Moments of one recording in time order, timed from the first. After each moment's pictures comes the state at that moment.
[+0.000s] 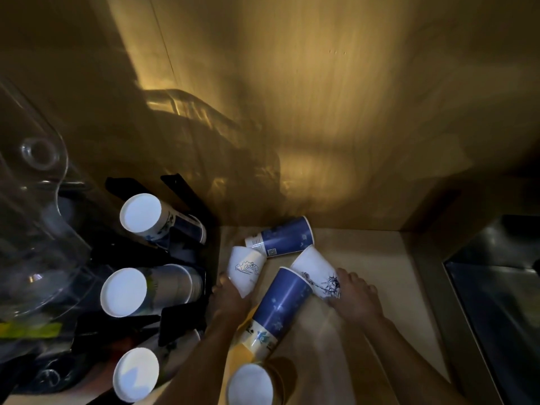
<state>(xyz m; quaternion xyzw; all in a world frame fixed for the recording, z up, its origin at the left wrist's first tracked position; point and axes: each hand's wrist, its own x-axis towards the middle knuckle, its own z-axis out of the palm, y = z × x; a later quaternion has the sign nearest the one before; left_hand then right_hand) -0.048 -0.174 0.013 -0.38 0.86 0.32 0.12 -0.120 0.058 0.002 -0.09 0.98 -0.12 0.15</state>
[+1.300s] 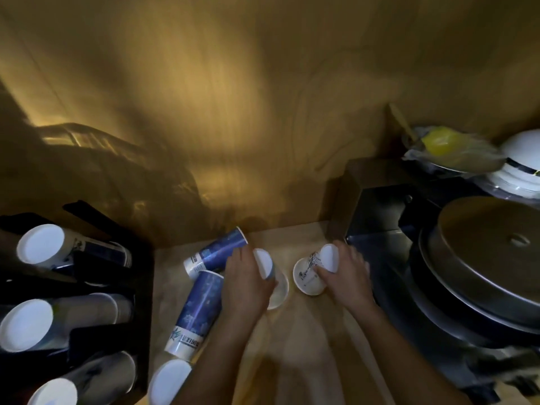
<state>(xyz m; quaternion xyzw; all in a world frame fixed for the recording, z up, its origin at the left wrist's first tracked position) -0.049 -0.016 0.118 -0.10 0.93 0.34 -0.05 -0.089 0.169 0.061 0.06 0.95 -0.29 -0.08</state>
